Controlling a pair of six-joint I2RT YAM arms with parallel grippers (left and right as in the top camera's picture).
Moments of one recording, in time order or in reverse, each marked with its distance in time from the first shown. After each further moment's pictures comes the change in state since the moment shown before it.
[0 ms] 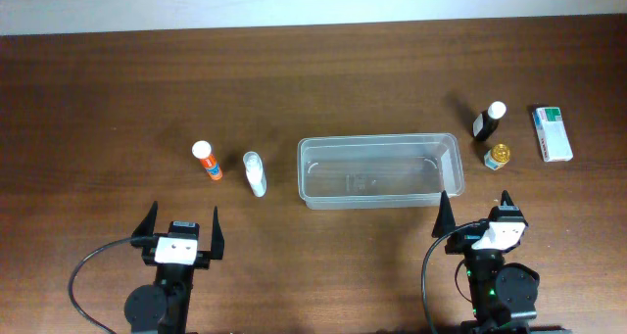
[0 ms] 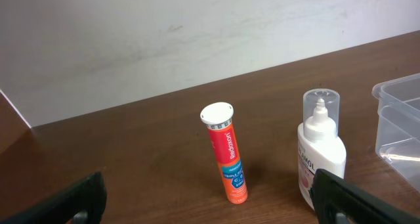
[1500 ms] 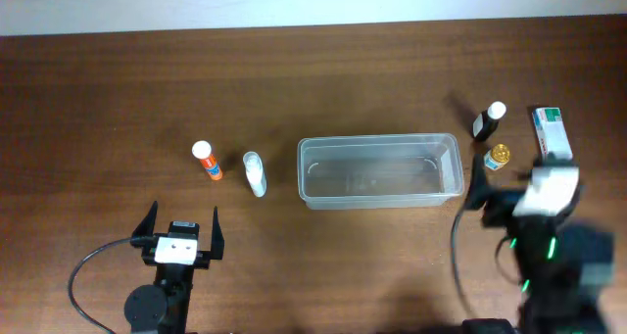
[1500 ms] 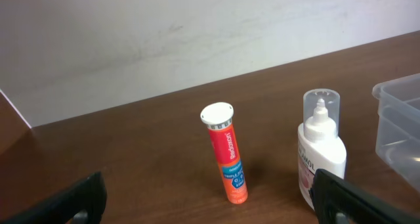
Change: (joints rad) left arm 0.000 0.001 0.000 0.001 0.000 0.000; right arm -0.086 0.554 0.769 -0.420 -0.038 -0.107
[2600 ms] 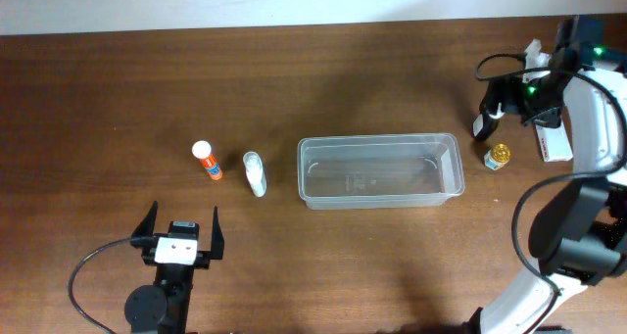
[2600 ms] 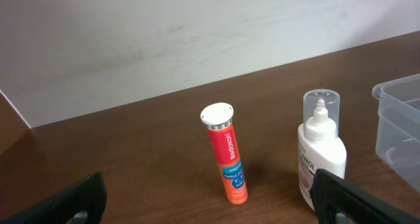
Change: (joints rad) left arm 0.000 -0.003 -0.001 0.000 0.000 0.000; right arm -0.278 1.437 1.025 -0.638 -0.229 -0.025
